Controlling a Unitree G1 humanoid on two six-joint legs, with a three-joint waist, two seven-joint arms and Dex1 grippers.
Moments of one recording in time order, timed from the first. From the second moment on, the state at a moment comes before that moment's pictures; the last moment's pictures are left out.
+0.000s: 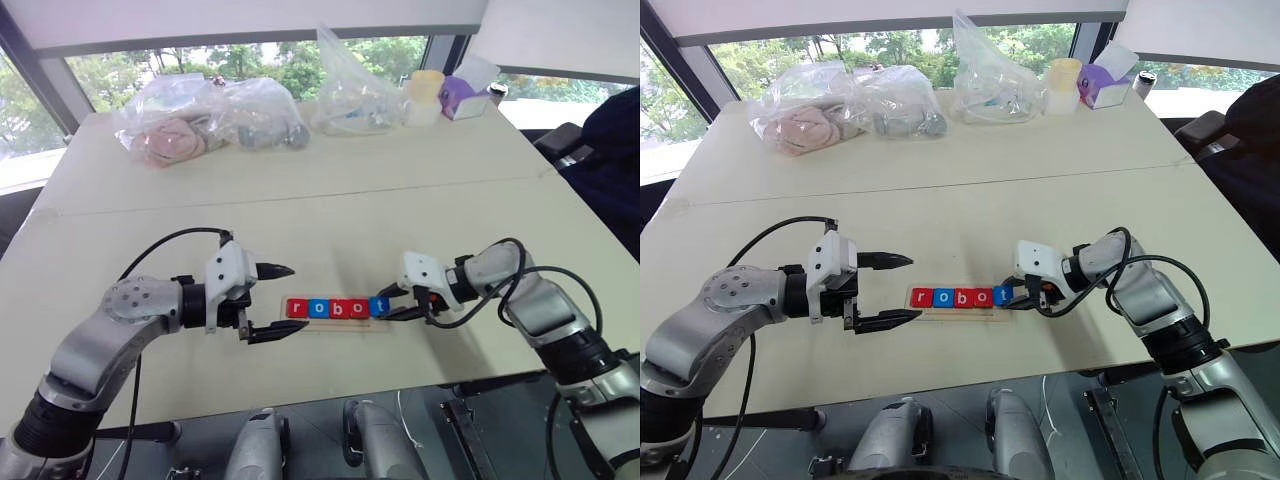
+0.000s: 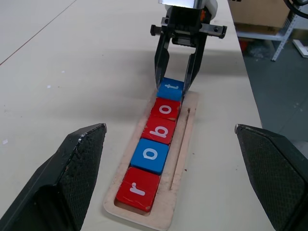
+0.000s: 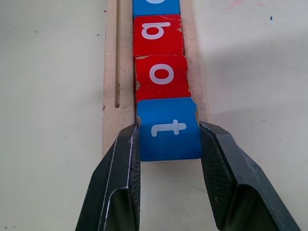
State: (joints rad) left arm -0.21 0.76 -0.05 -0.51 -0.54 0.56 -0.95; right arm -0.51 -0.77 0.32 0.01 0.09 0.34 1.32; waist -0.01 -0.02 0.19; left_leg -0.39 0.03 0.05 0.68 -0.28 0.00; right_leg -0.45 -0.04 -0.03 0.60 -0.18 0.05
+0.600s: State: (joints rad) left arm -0.20 0.76 -0.05 -0.51 -0.55 0.56 -0.93; right arm -0.53 -0.75 0.34 0.01 0.09 0.37 1.32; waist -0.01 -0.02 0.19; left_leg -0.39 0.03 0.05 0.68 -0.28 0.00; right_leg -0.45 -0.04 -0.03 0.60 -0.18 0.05
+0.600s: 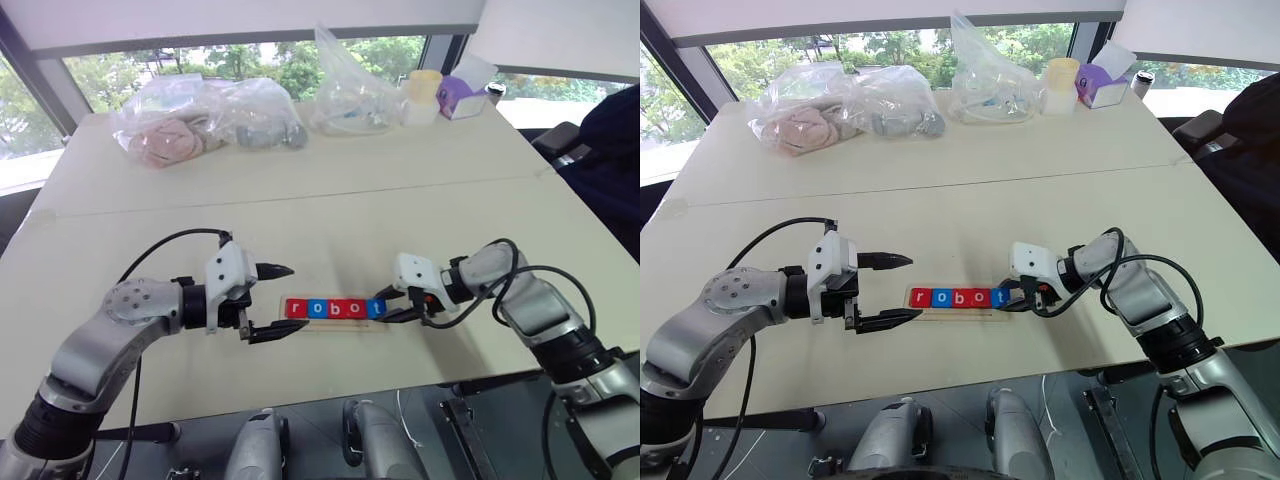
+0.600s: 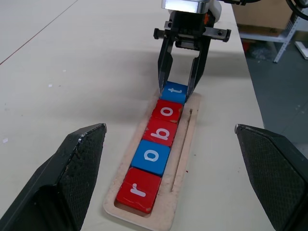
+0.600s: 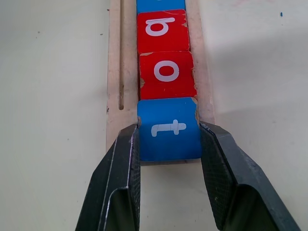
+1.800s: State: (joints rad) left arm -0.21 0.75 -0.05 -0.52 -0.55 0.56 -0.91; right arm -0.56 -0.73 0.36 0.03 0.08 0.36 1.33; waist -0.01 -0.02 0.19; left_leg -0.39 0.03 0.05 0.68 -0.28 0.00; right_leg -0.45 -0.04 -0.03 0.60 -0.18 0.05
